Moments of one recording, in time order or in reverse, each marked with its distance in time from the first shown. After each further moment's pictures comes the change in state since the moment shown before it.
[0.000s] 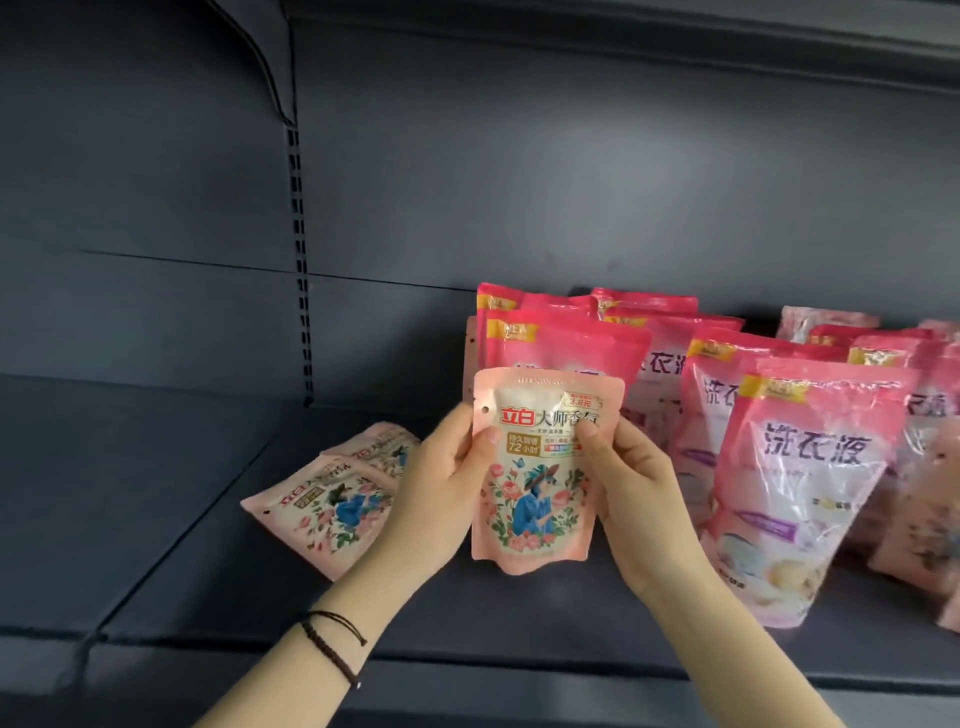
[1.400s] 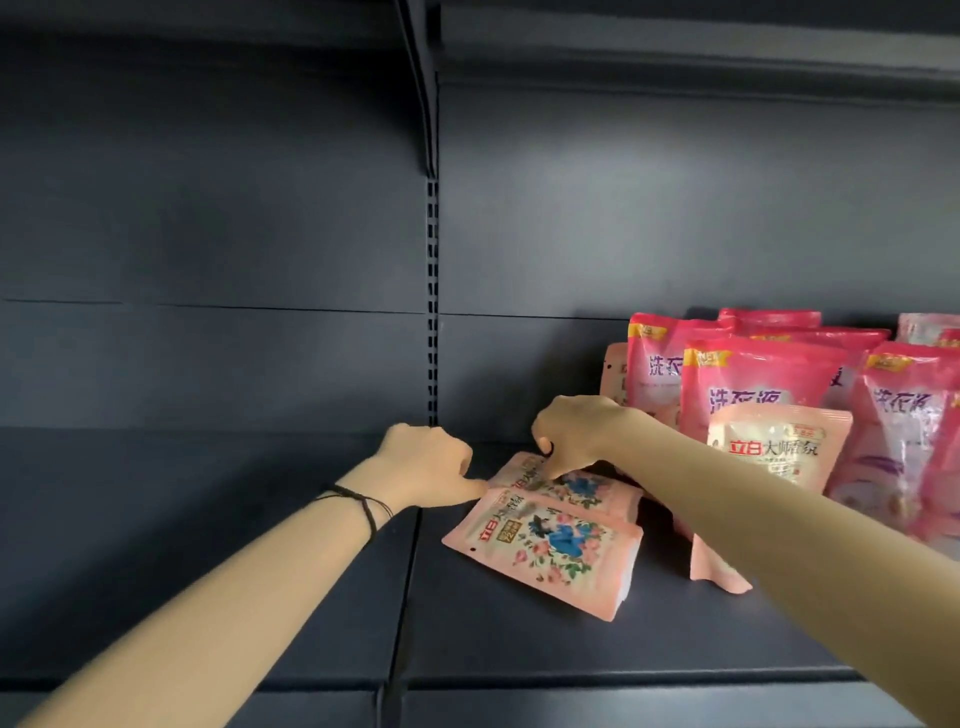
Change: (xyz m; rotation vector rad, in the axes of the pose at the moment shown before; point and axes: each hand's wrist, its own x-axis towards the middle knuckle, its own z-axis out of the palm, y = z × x) left_hand 0.076 -0.073 -0.209 1.407 -0.562 0.082; right_hand 0.119 0.034 0.190 -2.048 -0.715 0.130
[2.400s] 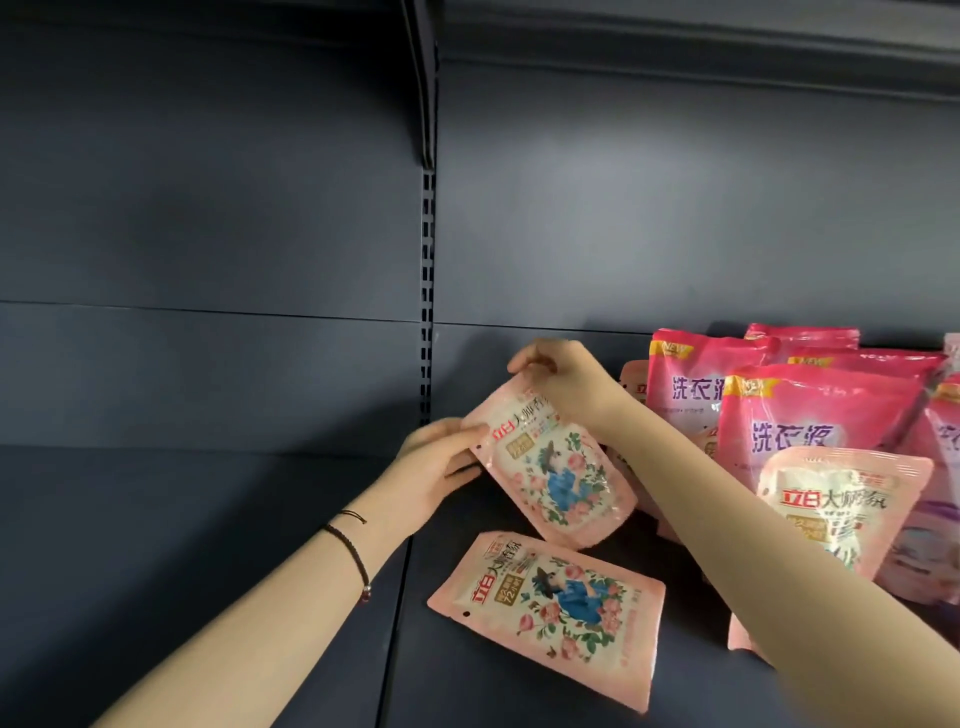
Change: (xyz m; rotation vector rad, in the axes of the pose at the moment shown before) left_hand 0.051 -0.004 0.033 -2.071 0.132 -0.249; right_hand 0.054 0.023 -0.017 1.087 0.625 0.041
